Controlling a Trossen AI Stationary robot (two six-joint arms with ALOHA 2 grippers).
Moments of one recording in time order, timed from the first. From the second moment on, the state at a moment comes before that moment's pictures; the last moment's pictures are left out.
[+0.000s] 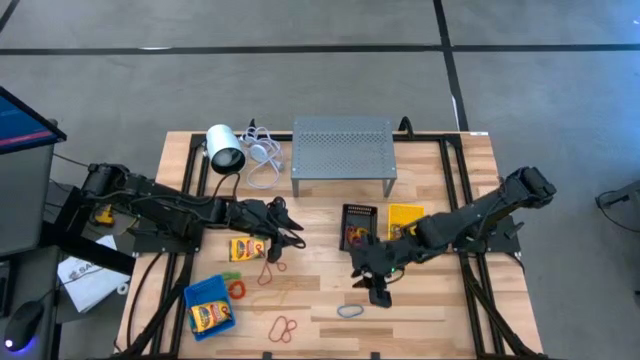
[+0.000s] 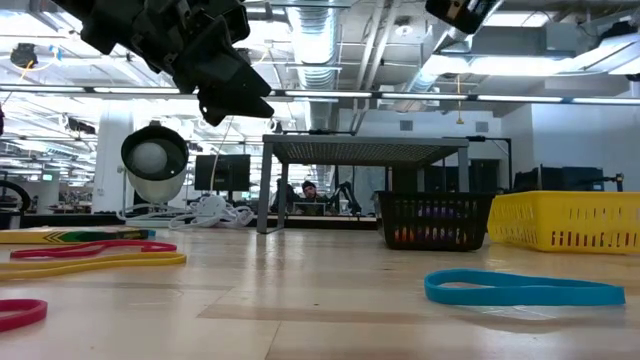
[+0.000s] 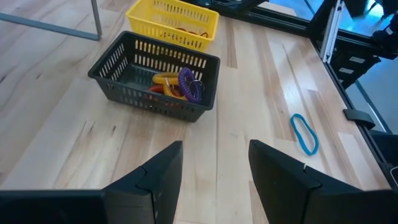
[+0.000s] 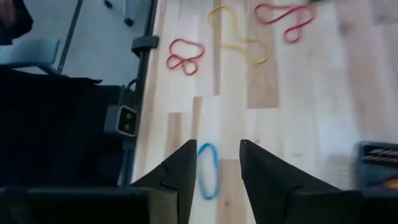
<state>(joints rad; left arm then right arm) -0.12 1.30 0.61 0.20 -0.06 -0.27 0.44 1.53 1.24 -0.53 0.01 0.49</state>
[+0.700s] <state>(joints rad) -0.12 1.30 0.61 0.20 -0.07 -0.27 0.53 1.85 1.24 -0.49 -0.08 0.58</state>
